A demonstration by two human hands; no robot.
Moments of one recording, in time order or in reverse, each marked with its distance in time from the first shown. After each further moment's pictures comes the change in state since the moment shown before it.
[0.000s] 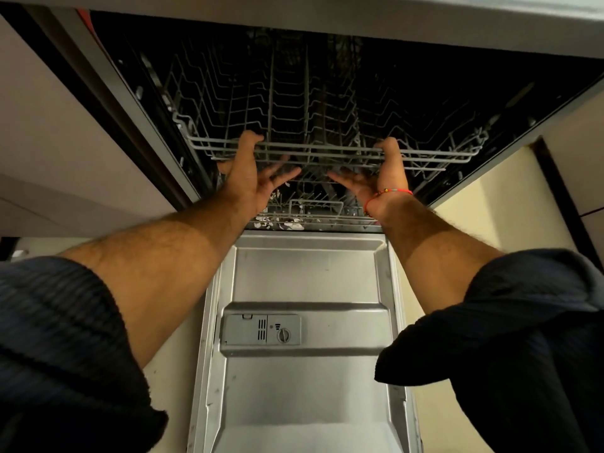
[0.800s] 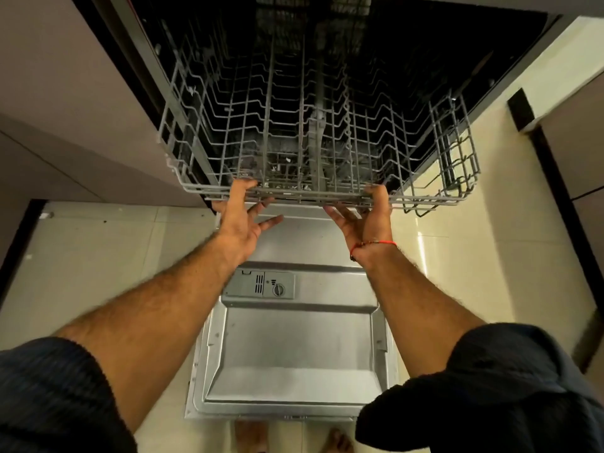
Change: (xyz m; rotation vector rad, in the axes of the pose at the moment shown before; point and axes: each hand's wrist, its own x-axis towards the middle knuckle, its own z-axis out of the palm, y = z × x) left_hand -0.146 -0.071 -0.063 0.127 0.137 -0.026; right_hand -0.140 0.060 -0.076 0.032 0.124 0.003
